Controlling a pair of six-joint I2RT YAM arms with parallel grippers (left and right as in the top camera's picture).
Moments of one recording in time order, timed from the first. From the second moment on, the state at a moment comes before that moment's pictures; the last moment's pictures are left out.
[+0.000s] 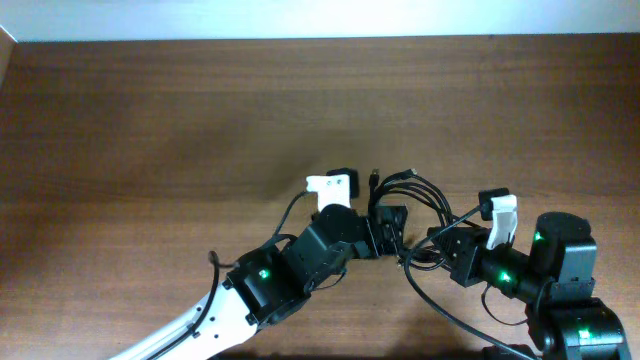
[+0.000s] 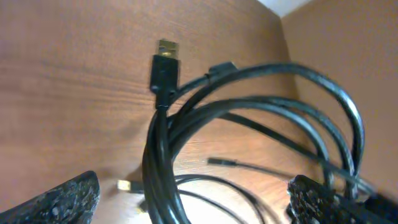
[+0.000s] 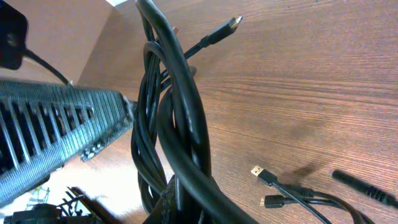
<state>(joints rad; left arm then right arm) -0.93 1.20 0.89 -0.25 -0.12 -0.92 0.05 0.67 0.72 -0.74 -0.64 0.28</state>
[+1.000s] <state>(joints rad) -0.93 1.20 0.89 -0.27 -0.03 -0.30 0.05 0.67 0.72 -0.74 -0.58 0.36</state>
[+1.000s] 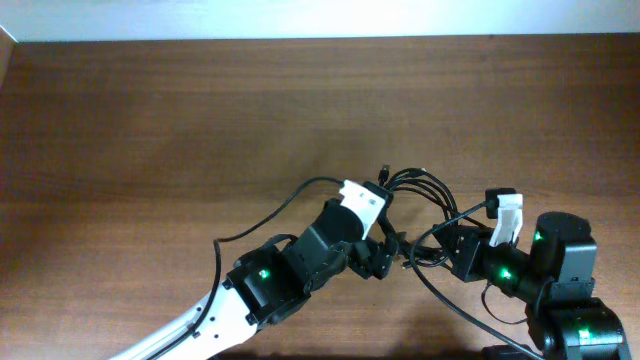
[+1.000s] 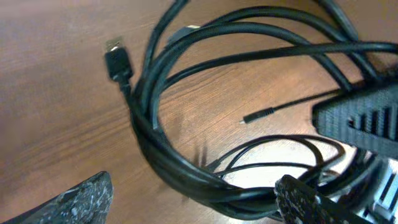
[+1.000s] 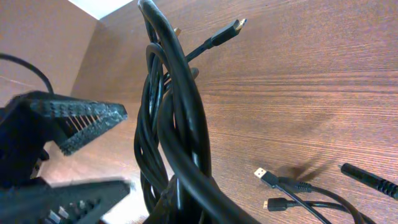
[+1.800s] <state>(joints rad) -0.93 1.13 0.89 -0.41 0.32 0.84 0.05 0.68 0.72 -0.74 -0.58 0.36</state>
